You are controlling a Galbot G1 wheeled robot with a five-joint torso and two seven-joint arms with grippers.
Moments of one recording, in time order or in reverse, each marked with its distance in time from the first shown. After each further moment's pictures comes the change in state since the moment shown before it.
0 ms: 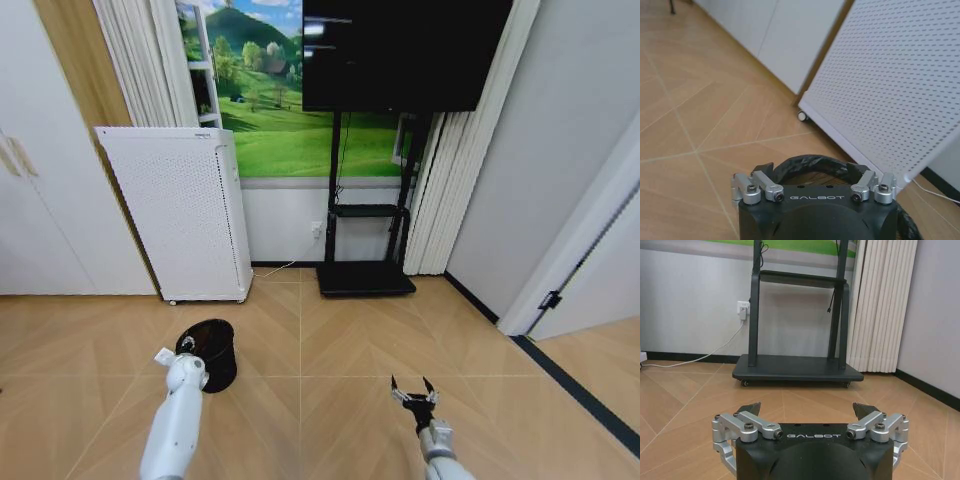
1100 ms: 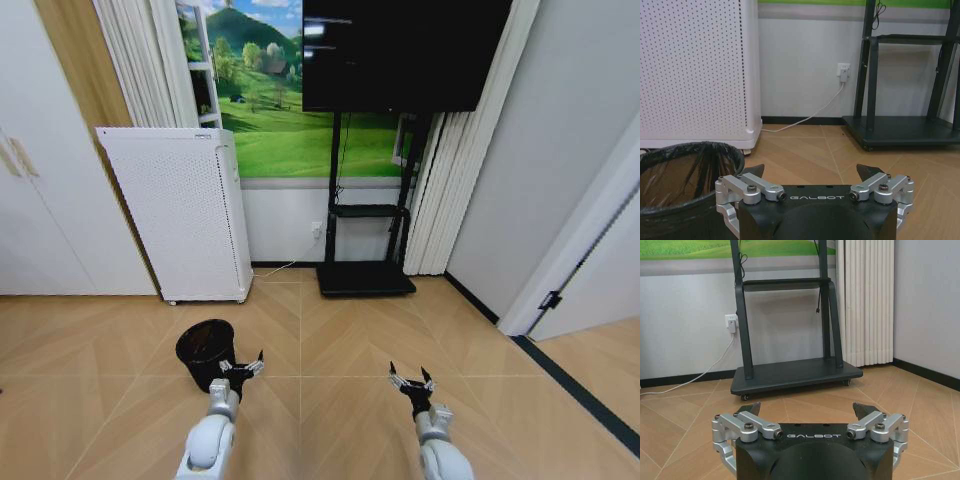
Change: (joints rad) left arm 0.489 -0.056 0.253 -0.528 0.538 0.064 0.467; right arm 0.052 0.038 0.009 0.016 0.103 -0.051 0.015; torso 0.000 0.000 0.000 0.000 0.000
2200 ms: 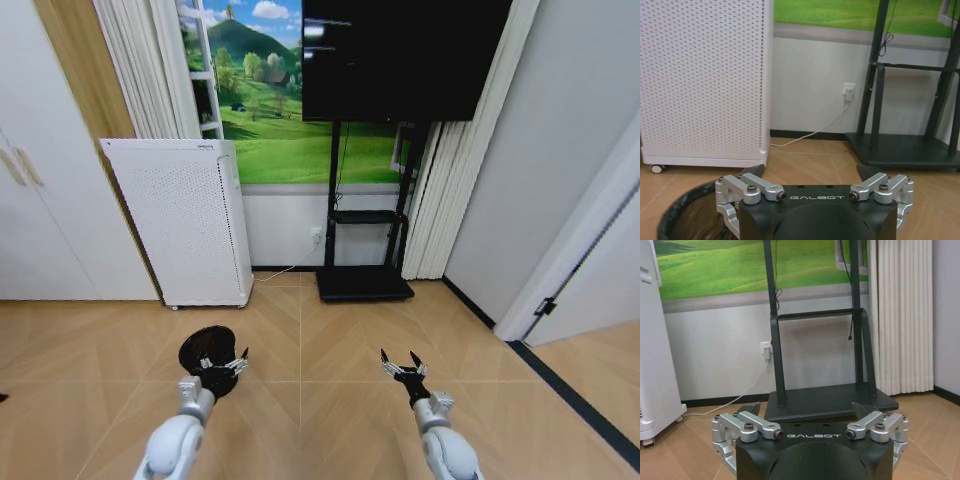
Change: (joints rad) left arm 0.050 0.311 -0.075 -0.144 -0.374 0.102 -0.014; right arm 0.001 -0.016 0.058 0.104 0.027 -0.060 -0.181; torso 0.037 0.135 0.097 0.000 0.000
